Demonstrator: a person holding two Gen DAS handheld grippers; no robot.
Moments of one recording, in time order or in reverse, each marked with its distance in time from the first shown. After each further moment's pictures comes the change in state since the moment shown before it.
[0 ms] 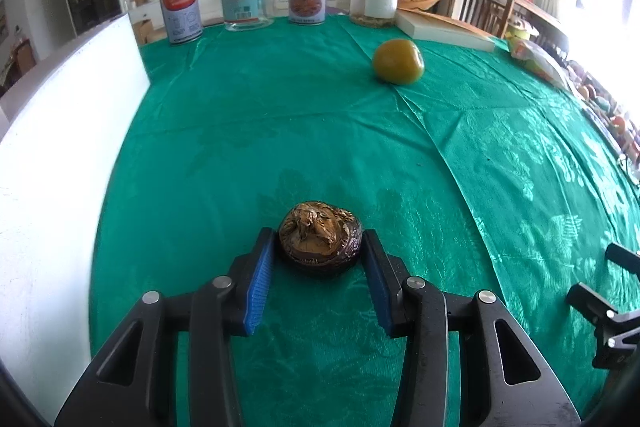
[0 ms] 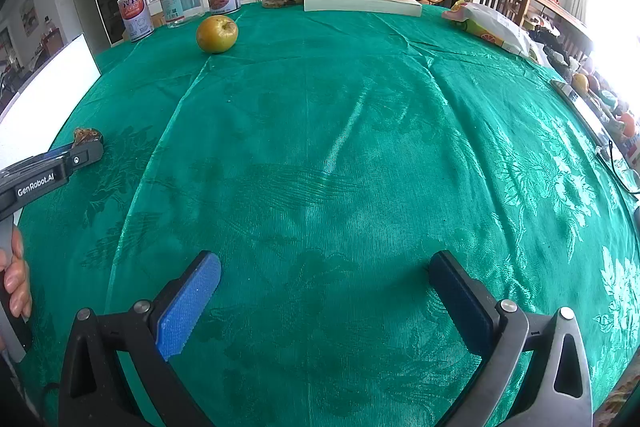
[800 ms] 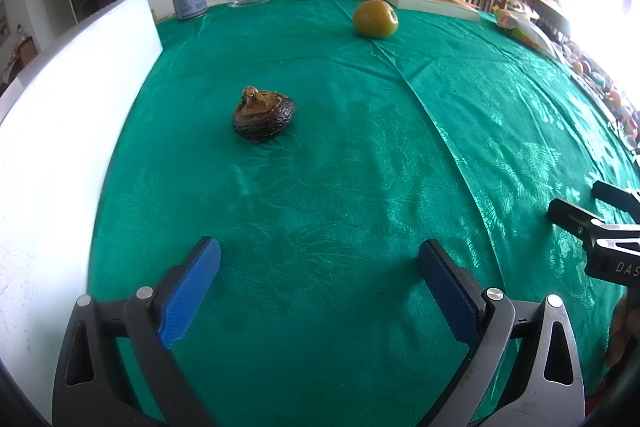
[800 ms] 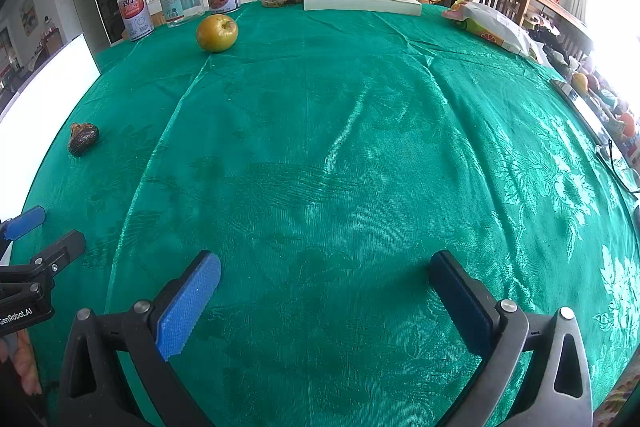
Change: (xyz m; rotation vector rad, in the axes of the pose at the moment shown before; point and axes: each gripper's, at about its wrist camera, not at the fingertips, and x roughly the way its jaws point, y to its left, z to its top) left arm -0.041 -0.013 -0.055 0.009 0.049 0.007; right arm 0.000 0.002 -0.002 -0.001 0.004 0.001
